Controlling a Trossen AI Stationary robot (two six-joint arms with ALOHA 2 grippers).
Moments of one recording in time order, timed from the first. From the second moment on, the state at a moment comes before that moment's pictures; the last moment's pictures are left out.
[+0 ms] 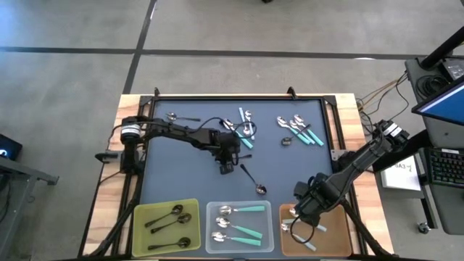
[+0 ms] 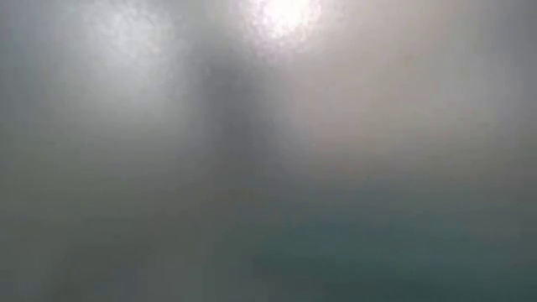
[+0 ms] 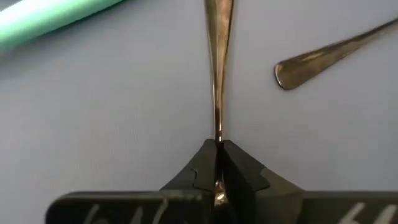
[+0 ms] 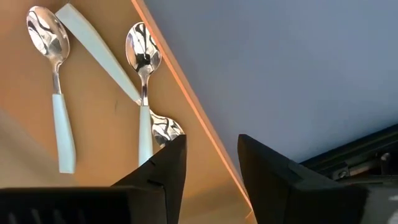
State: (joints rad) left arm 0.14 1.99 1.17 -0.39 0.04 -0.08; right arm 0.68 1.49 1.11 -1.20 -0.13 1.15
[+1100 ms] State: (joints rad) left arm -0.60 1.33 1.03 -0.90 0.14 -0.95; right arm 0.66 1.49 1.10 -1.15 0.30 1.24
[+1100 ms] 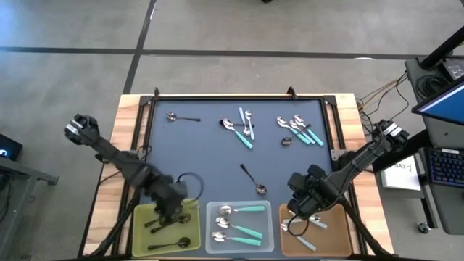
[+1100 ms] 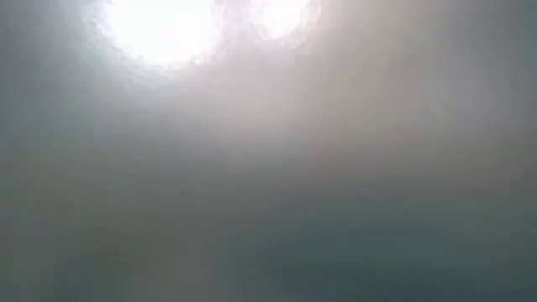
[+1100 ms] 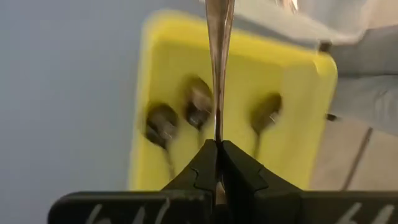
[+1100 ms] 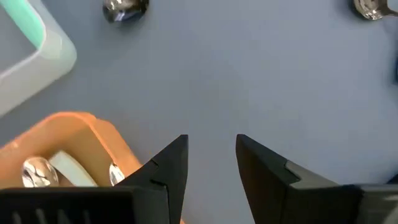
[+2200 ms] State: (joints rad) left arm -0.51 1.35 0.99 -0.68 -0.30 -0.72; right arm 0.59 1.49 1.10 -0.90 0.26 1.50
